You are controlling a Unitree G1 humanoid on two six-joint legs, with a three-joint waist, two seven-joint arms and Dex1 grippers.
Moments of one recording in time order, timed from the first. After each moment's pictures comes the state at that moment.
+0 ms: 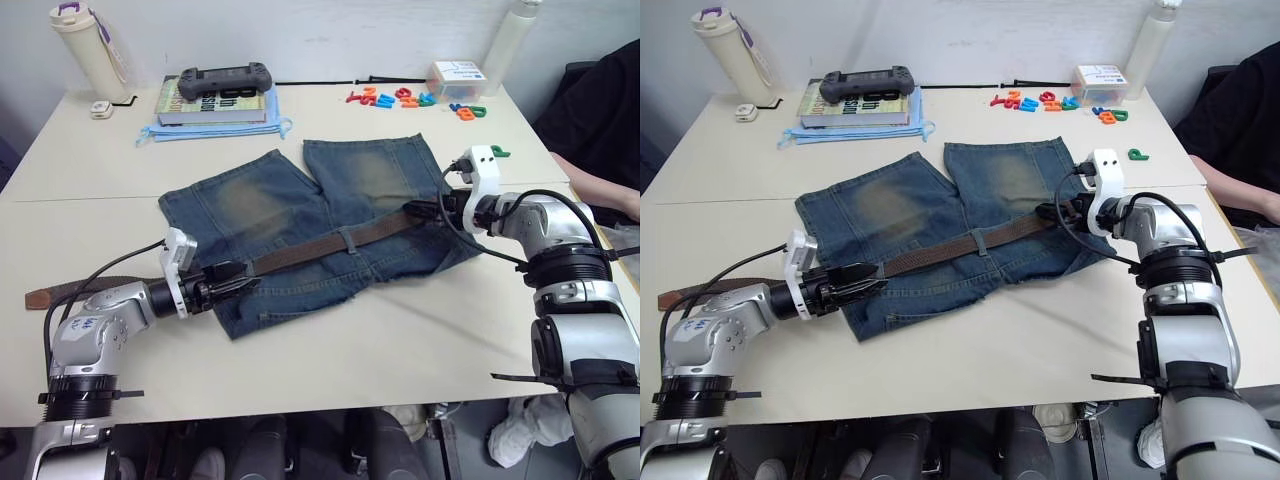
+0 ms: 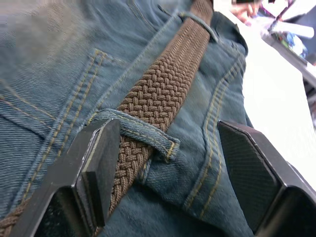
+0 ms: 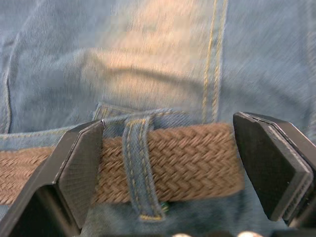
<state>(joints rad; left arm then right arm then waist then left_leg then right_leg) -0.36 0.60 0.19 0.07 -0.58 0.75 -0.93 -1.10 -0.57 -0.01 0.87 0.31 0.72 0.78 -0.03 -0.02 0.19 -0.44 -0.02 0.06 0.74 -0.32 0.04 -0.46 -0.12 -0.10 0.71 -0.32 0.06</state>
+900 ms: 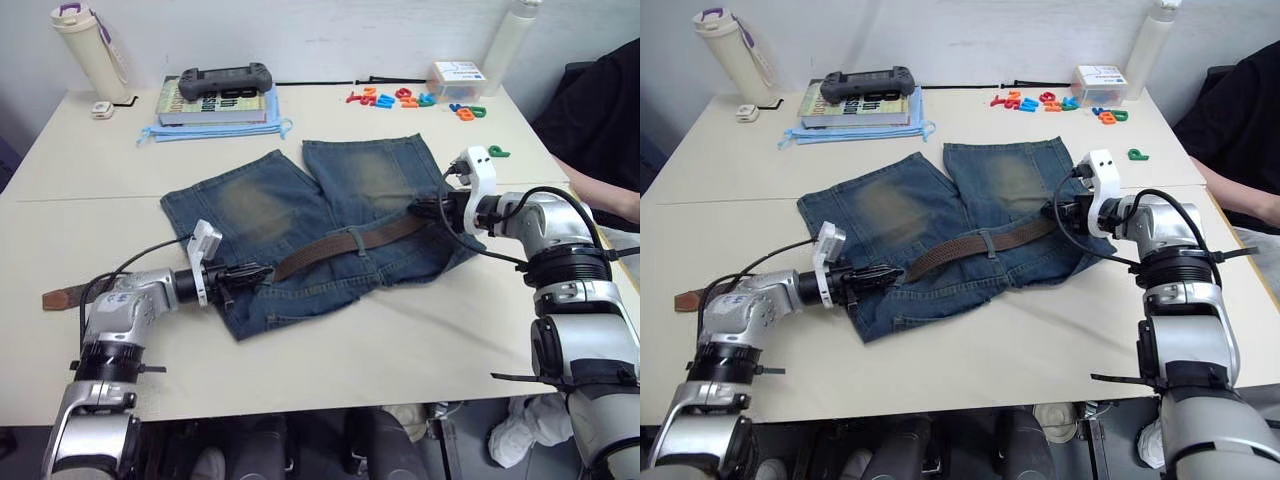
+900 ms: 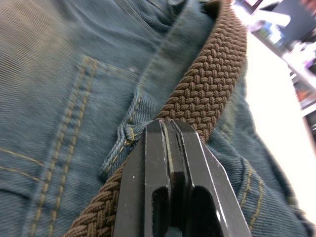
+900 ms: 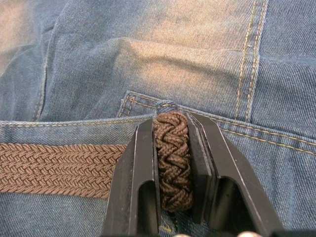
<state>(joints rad) -0.71 0.62 0.00 0.62 -0.27 0.16 -1.06 -1.01 -0.53 -0.06 0.67 0.26 0.71 0.81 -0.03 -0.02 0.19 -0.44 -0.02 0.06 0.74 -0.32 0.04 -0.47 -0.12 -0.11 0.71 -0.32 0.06</state>
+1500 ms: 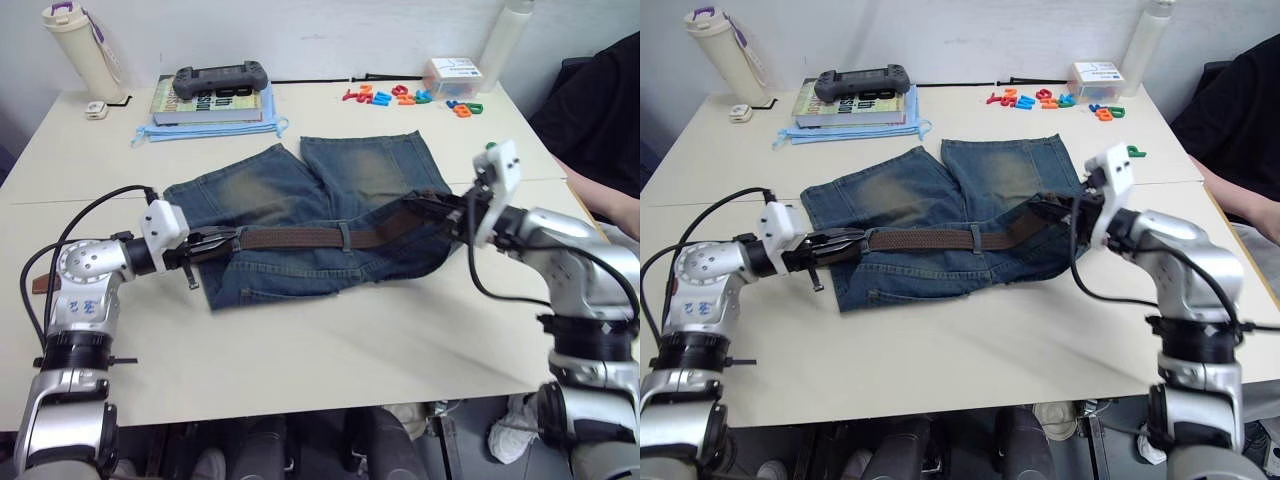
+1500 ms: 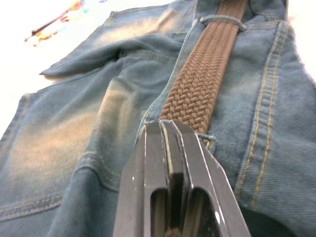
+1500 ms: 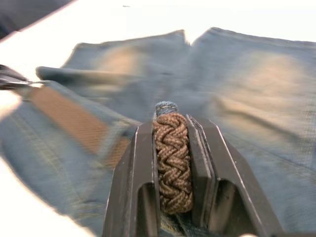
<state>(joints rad) -0.27 0.75 0.18 -0.02 -0.36 -0.16 -1.11 -0.31 -0.79 -0.28 -0.44 0.63 0.94 0.92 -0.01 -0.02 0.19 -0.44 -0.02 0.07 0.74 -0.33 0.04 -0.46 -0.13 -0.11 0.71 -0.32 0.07</state>
